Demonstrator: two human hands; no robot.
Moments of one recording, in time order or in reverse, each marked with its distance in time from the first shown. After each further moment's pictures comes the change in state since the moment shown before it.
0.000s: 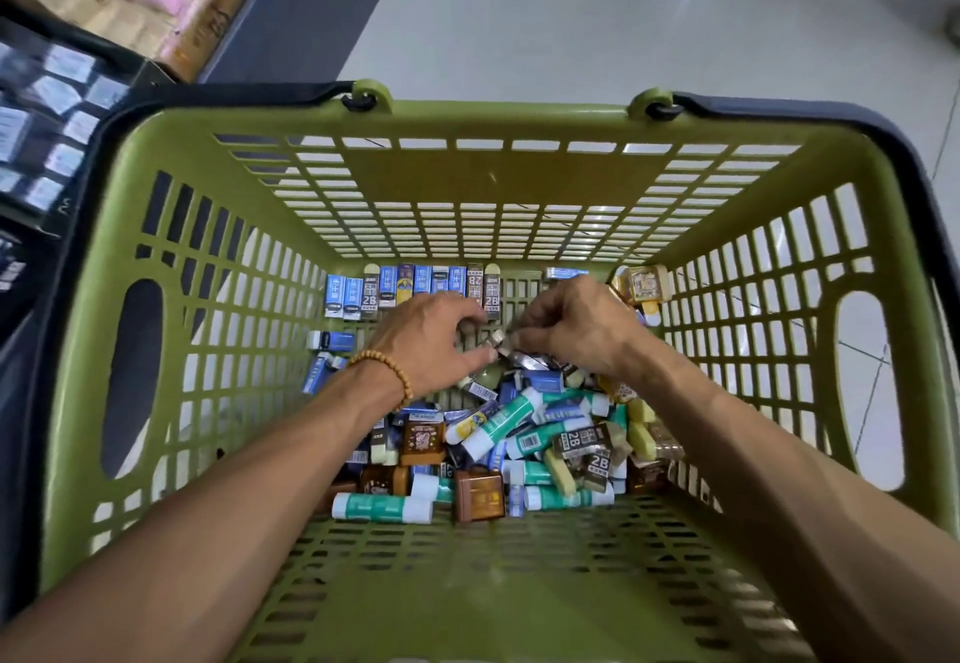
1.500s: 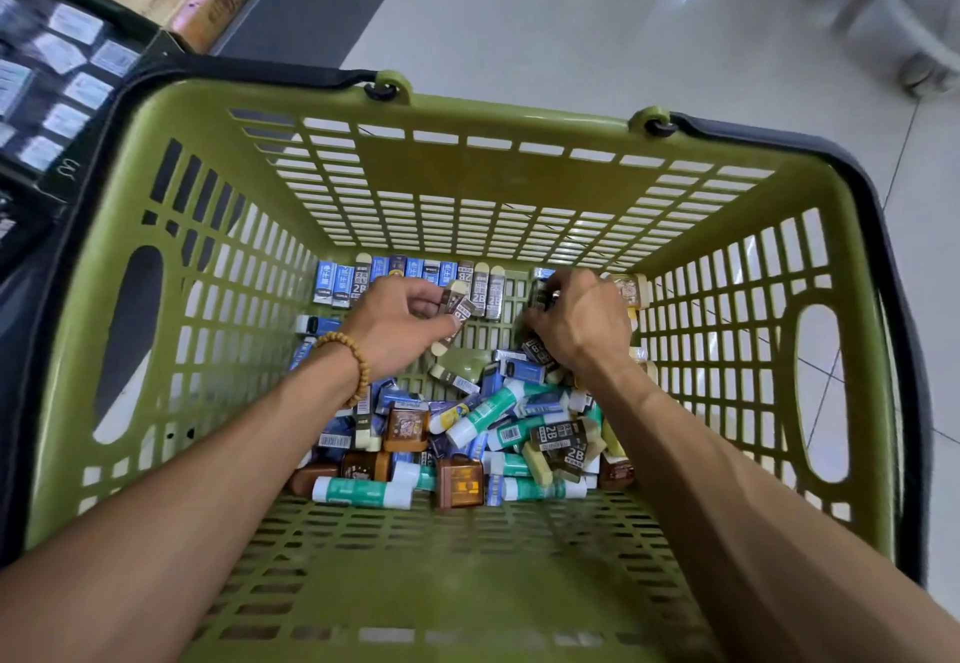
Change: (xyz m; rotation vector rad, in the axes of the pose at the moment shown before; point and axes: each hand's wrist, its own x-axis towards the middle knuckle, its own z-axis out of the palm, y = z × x) left_hand -0.016 -0.004 -0.016 -0.688 0.033 -0.337; right_hand 0.003 0.001 0.010 -0.336 0.361 0.198
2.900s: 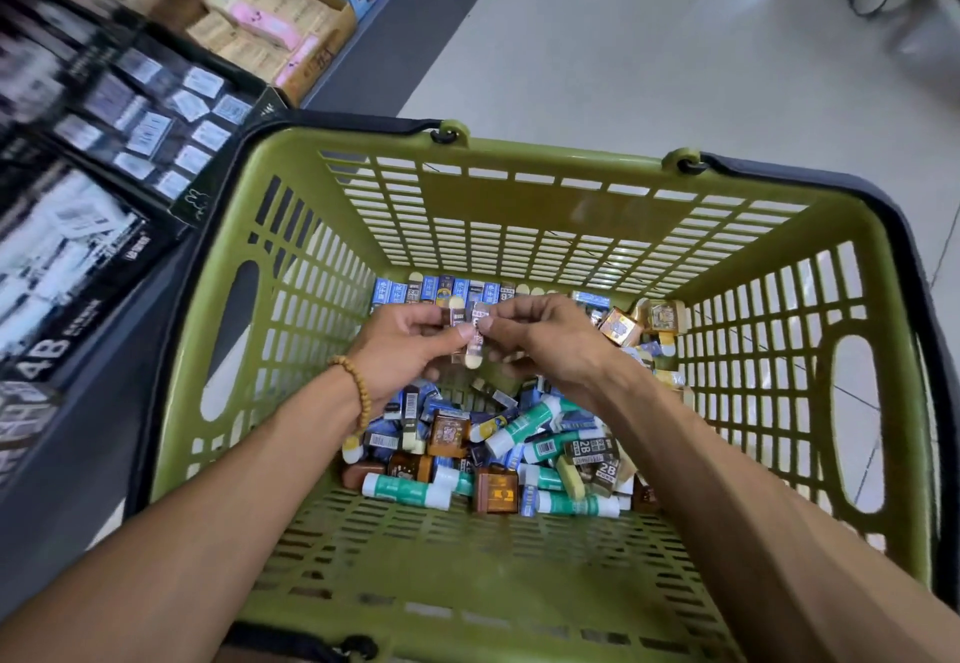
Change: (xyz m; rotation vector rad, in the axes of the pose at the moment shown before) left_hand -0.039 0.006 -0.025 -0.396 0.018 -0.159; right_hand -0.036 -0.049 -0.016 0.991 -0.600 -0.061
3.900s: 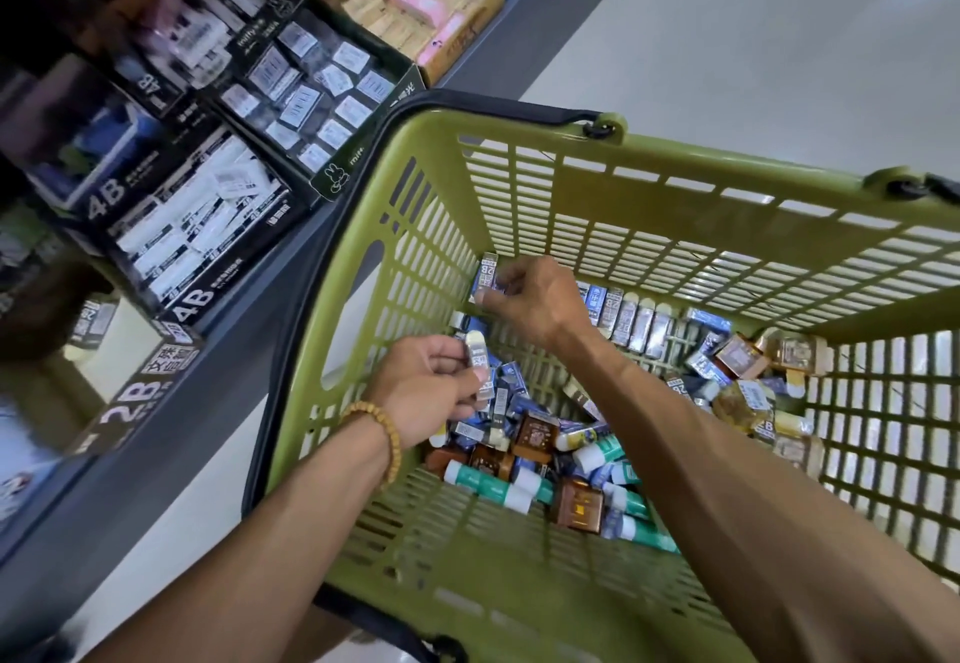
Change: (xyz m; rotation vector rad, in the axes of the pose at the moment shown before) left_hand -0.039 -0.029 -0.043 -0.004 0.257 -0.137; right_hand 0.090 -0.007 0.085 -0.712 0.105 -0.258
